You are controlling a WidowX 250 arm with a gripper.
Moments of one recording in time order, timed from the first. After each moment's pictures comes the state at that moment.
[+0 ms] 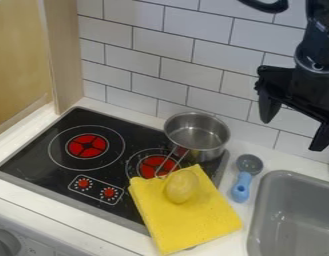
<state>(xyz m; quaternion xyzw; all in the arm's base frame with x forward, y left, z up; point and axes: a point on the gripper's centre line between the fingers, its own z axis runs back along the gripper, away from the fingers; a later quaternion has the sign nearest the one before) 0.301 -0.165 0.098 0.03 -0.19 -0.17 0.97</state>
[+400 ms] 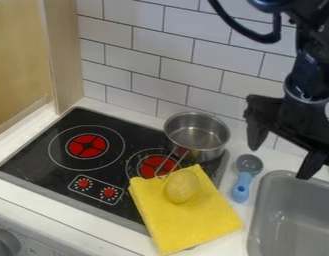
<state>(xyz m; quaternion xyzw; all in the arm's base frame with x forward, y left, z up) 0.285 -0.161 0.067 0.04 -0.14 -0.15 0.98</state>
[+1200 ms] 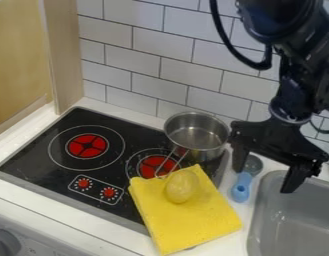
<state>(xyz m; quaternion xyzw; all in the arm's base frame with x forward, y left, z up) 0.294 -0.149 0.034 0.04 -0.08 -0.04 1.00</state>
